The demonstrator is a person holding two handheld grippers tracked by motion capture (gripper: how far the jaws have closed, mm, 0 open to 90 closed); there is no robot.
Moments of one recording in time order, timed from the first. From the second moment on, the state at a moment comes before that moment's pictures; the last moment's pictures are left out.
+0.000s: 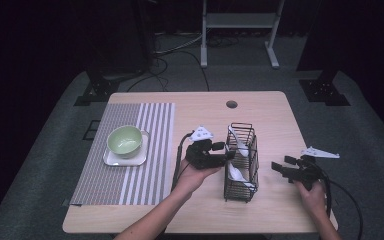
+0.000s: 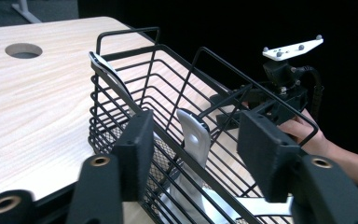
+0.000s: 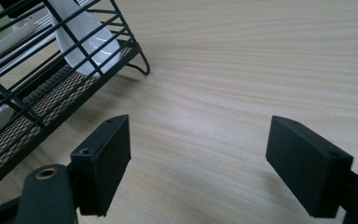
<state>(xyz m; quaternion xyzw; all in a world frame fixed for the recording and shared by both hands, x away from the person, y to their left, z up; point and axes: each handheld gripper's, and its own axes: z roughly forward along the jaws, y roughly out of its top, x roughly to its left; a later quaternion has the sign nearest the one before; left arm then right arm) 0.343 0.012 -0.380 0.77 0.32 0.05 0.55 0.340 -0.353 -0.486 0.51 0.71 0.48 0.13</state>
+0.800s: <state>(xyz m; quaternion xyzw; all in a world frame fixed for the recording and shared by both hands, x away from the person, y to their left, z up) 0.333 0.013 -0.380 0.76 0.29 0.06 0.57 0.340 -0.353 -0.486 0.50 0.71 0.48 0.13</state>
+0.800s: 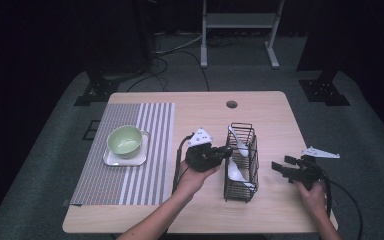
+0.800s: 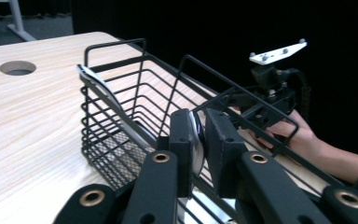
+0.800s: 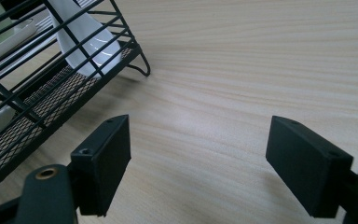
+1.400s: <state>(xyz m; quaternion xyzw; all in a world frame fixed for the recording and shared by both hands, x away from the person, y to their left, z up) 0.328 0.013 -0.383 0.75 0.30 0.03 0.59 0.340 -0.353 -0.486 0.51 0.70 0.48 0.13</state>
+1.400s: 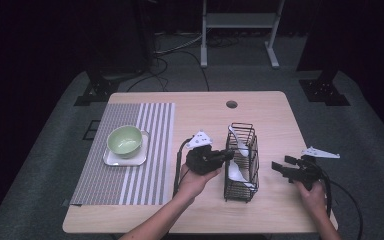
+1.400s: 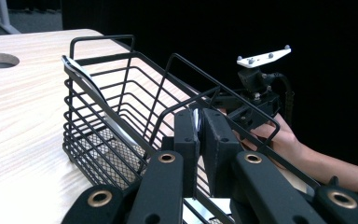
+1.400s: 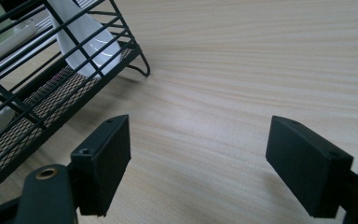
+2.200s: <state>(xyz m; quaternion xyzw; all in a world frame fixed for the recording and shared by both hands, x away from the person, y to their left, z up) 0.331 0.021 -0.369 0.70 0.33 -0.04 0.63 0.340 -0.355 -0.486 0.51 0.70 0.48 0.13</state>
